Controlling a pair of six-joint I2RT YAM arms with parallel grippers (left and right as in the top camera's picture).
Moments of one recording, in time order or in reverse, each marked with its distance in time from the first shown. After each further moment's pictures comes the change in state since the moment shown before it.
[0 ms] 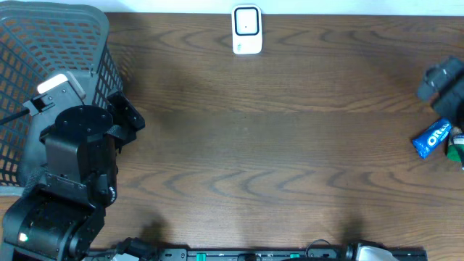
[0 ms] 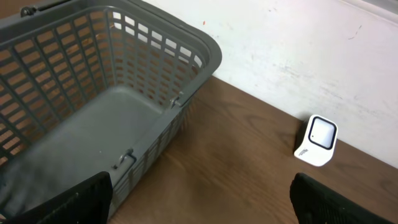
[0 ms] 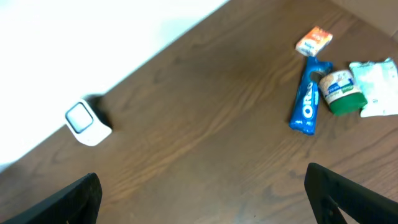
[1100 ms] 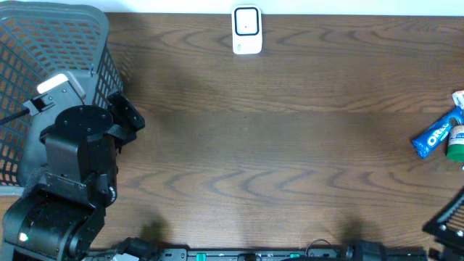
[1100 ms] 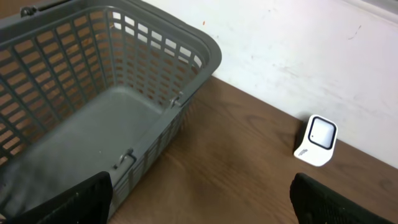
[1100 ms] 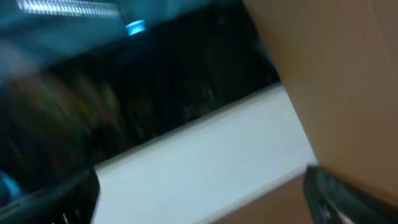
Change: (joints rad) left arm 0.000 0.000 0.000 0.000 0.000 0.000; right arm 0.000 -1.063 -0.915 0.861 0.056 -0.058
